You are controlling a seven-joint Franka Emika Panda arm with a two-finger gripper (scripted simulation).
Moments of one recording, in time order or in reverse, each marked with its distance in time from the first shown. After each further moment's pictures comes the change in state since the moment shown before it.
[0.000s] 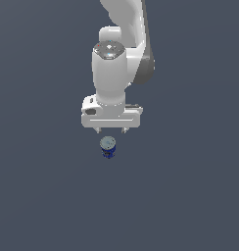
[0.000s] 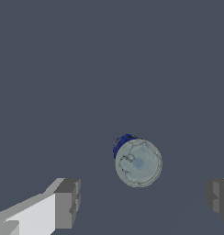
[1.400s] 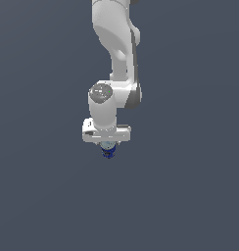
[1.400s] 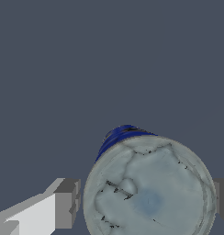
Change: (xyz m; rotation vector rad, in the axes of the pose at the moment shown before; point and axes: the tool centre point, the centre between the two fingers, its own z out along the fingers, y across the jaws) arm -0.023 0.020 0.114 0.031 -0.064 -0.011
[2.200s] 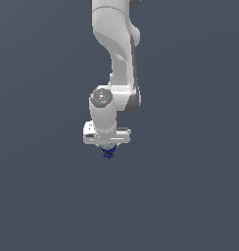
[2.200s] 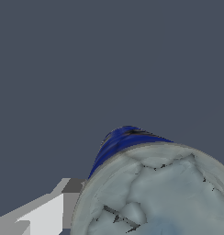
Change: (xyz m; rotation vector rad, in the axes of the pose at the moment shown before) arm 0.000 0.000 0.018 0.000 -0.001 0.000
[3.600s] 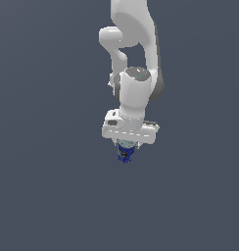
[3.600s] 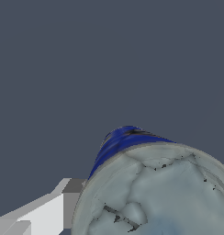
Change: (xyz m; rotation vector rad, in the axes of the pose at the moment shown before) arm 0.045 -0.082 -0.075 -0.065 0.228 0.161
